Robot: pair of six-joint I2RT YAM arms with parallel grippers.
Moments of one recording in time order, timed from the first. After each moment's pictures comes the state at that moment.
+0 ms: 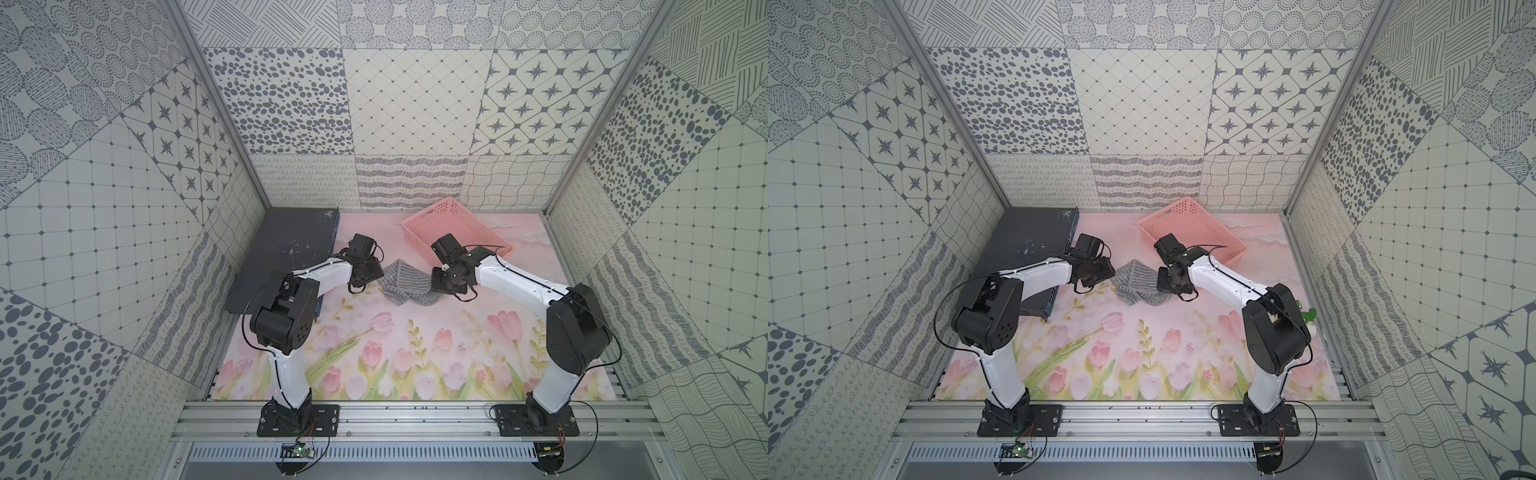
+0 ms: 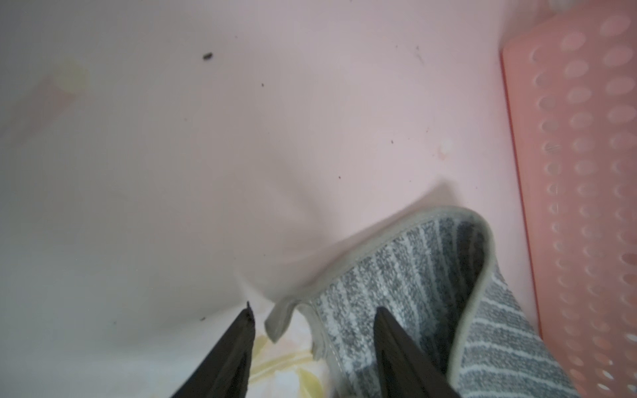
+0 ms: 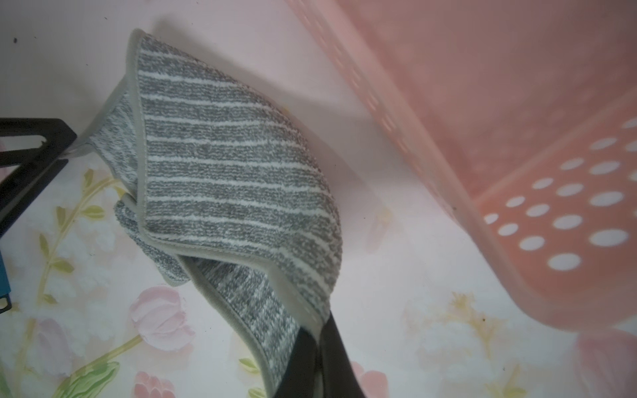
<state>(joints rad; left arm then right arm) -0.28 1.94 1.23 -0.32 0.07 -0.72 0.61 1.76 1.35 -0.77 0.04 0.68</state>
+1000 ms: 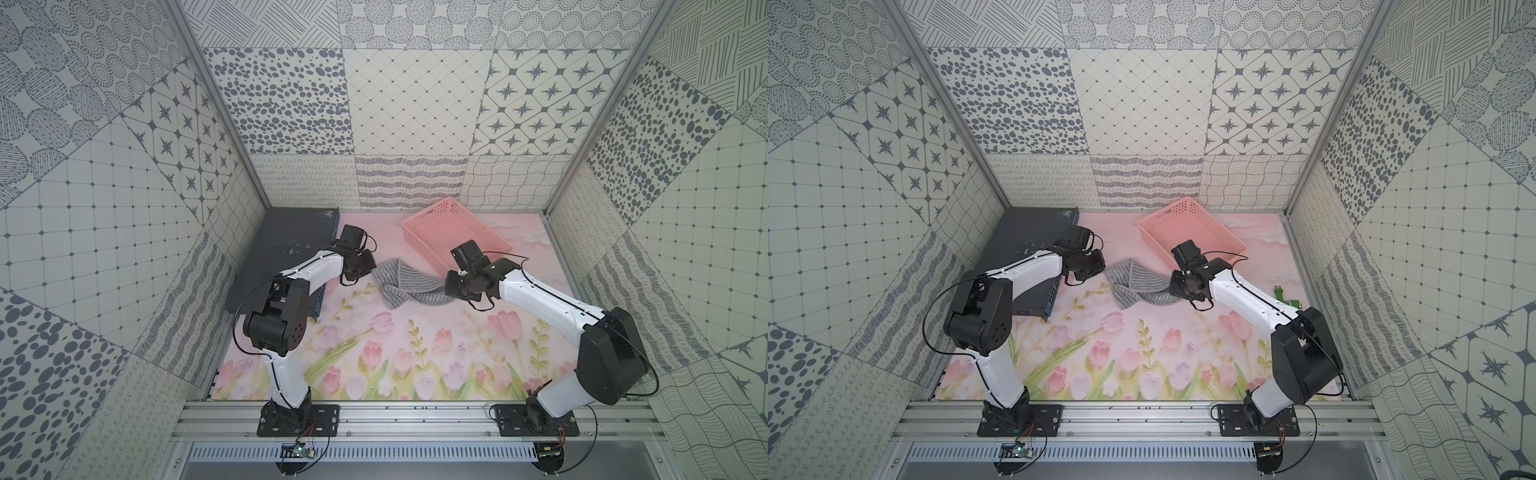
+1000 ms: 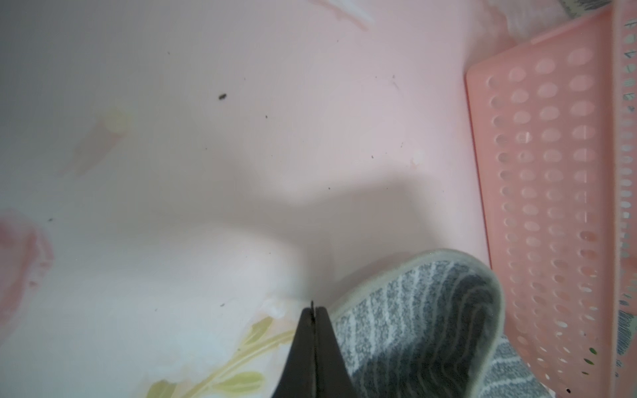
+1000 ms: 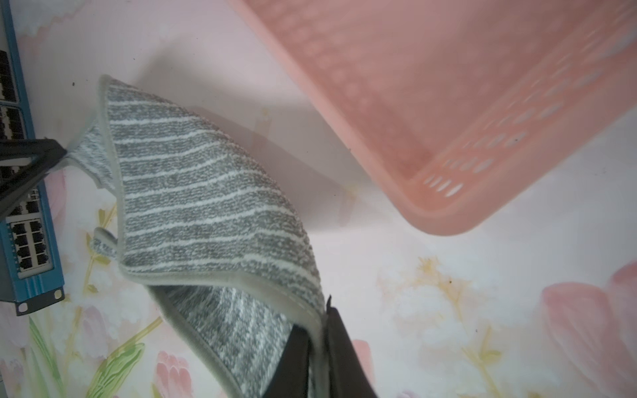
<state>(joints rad) -0.22 1.86 1.29 -0.45 0.17 -0.66 0.54 1.55 1.15 -0.70 0.03 0.71</state>
